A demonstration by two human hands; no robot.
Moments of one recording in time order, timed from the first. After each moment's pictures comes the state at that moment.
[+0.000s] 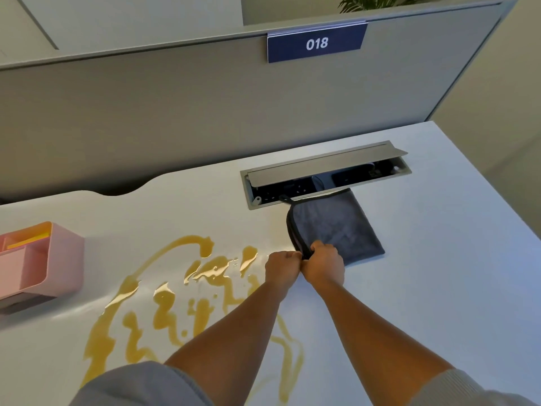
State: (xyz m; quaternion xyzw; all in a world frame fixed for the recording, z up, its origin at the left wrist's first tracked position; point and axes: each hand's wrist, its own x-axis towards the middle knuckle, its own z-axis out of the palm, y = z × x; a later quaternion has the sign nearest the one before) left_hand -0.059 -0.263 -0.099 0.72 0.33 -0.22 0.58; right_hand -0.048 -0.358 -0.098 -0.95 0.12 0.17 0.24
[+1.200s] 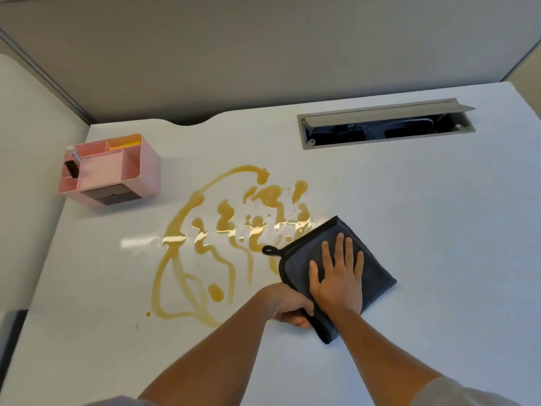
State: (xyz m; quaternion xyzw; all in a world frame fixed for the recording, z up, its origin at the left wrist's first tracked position) left_hand -0.267 -0.188 -0.103 0.64 0.29 -0.53 0.48; right_hand -0.245 -0.332 -0.155 -0.99 -0.07 0.08 0.07
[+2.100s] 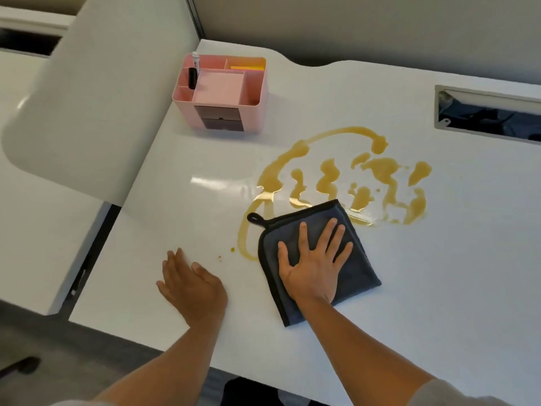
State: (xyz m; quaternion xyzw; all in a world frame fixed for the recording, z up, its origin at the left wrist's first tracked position) left_hand -0.483 0.026 -0.163 0.77 0.60 0.13 0.19; right_hand -0.349 -0.117 -0.166 -0.98 -0.17 0.08 0.08
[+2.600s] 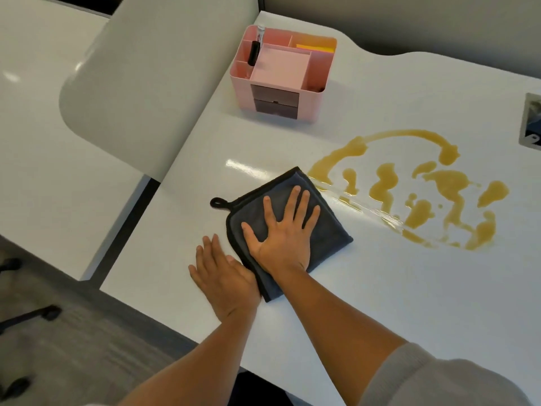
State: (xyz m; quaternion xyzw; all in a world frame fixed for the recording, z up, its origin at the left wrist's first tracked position) left_hand -0.484 0.034 -0.178 0.77 0.61 0.12 0.14; right_hand -0.368 0.017 -0.171 -0.93 -0.35 0.08 0.10
